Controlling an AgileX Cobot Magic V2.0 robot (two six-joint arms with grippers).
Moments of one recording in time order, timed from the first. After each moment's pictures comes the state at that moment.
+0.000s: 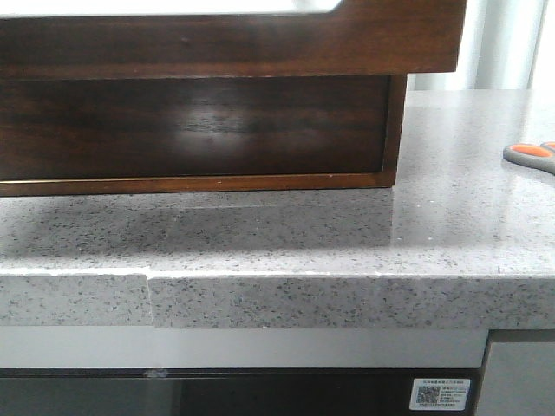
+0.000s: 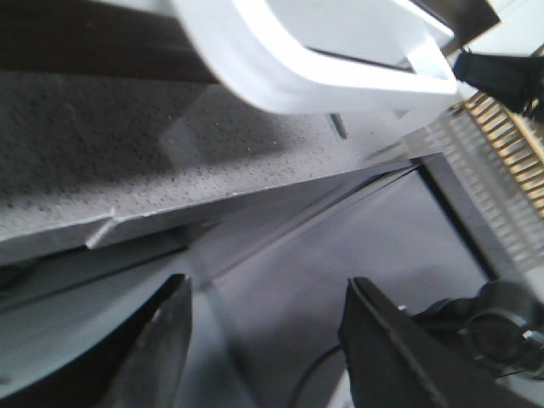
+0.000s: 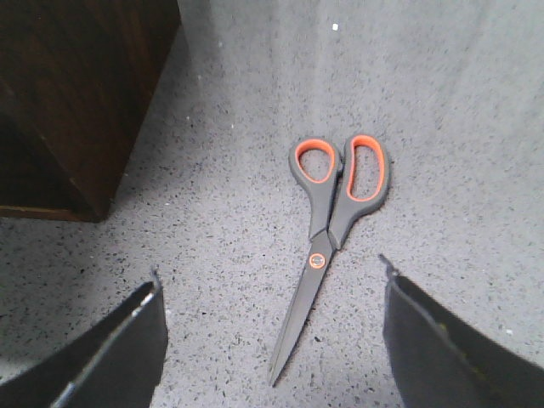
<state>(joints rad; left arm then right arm) -0.09 0.61 -0.38 -1.24 0.97 0.78 -0.05 0.78 -0.74 0.17 0.62 -0.18</state>
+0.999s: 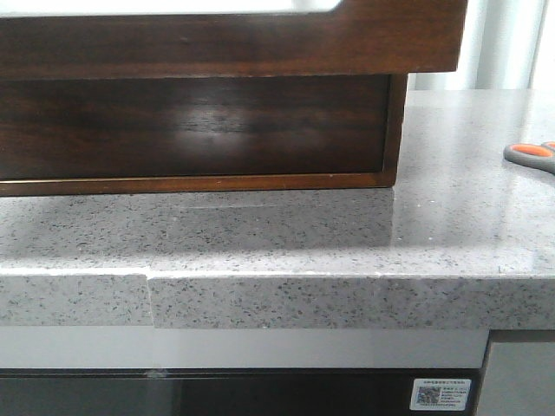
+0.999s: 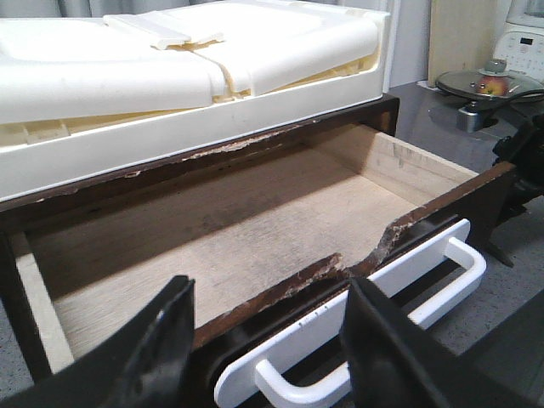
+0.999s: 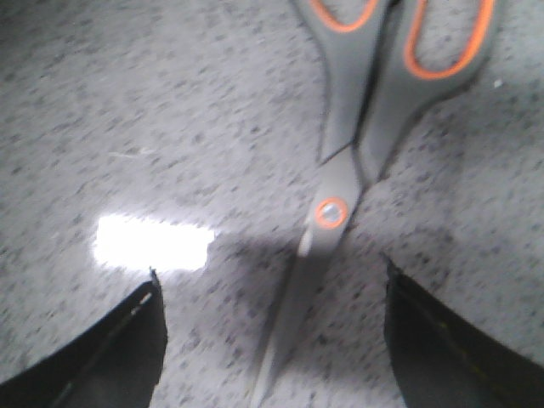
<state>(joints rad) -0.09 0.49 -0.73 -0.94 0.75 0.88 -0.08 1.39 -1.03 0.15 0.88 -0.18</state>
